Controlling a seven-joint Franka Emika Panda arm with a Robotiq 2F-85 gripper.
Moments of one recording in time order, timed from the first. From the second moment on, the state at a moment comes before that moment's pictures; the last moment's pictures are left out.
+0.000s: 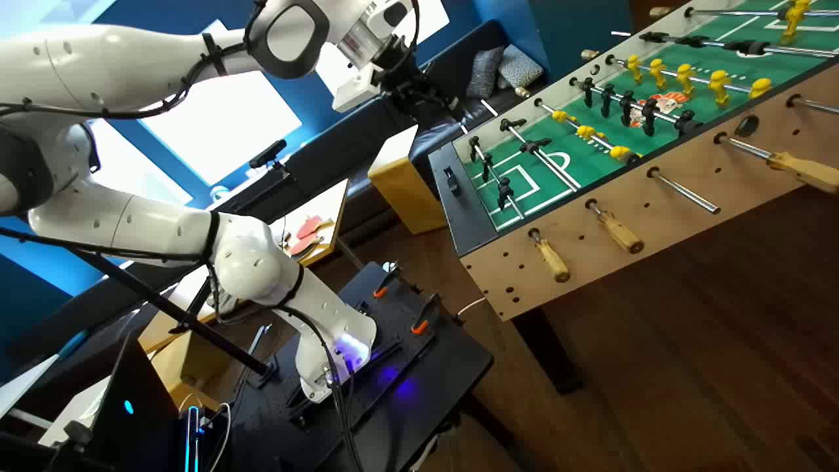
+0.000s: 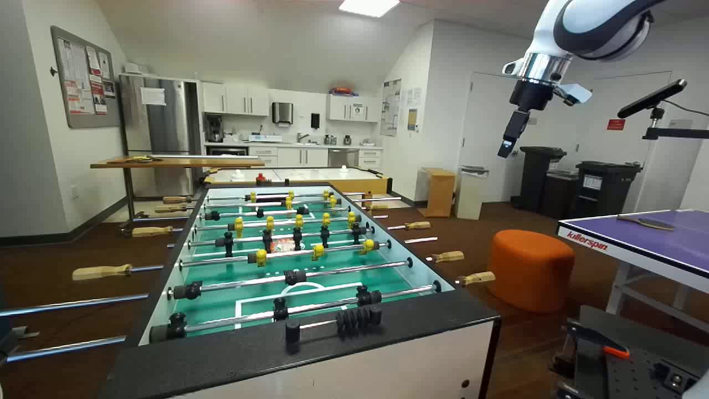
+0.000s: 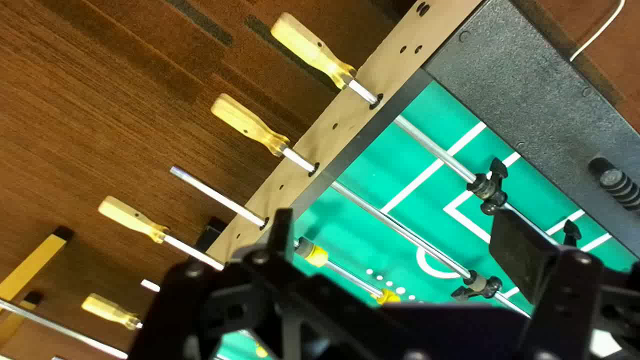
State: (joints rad) arm -0.10 -0.52 -0.32 -2.48 -0.15 2.23 -0.45
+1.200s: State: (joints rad) arm -0.14 -0.43 -0.43 -2.46 0.02 2.23 -0.42
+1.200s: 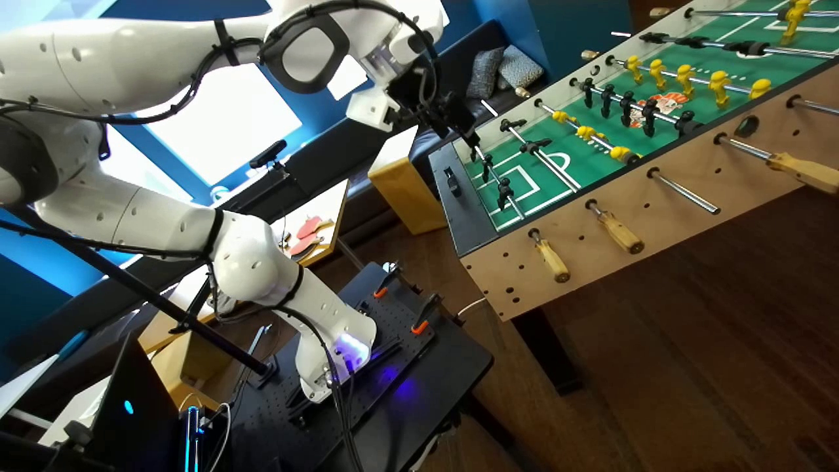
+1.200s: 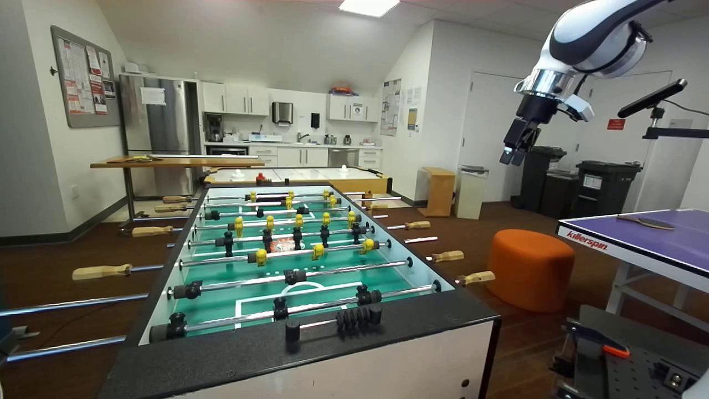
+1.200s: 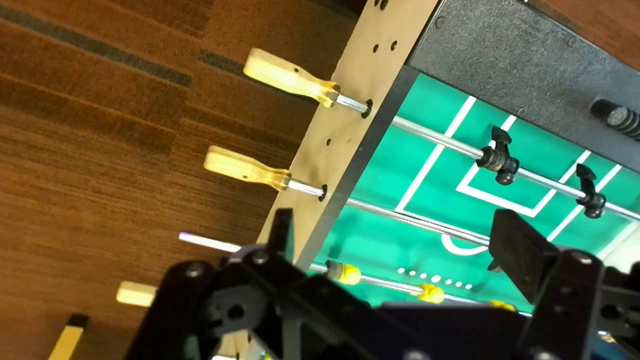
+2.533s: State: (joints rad) arm -0.29 0.03 -0.52 -2.24 0.59 2.03 -0.45
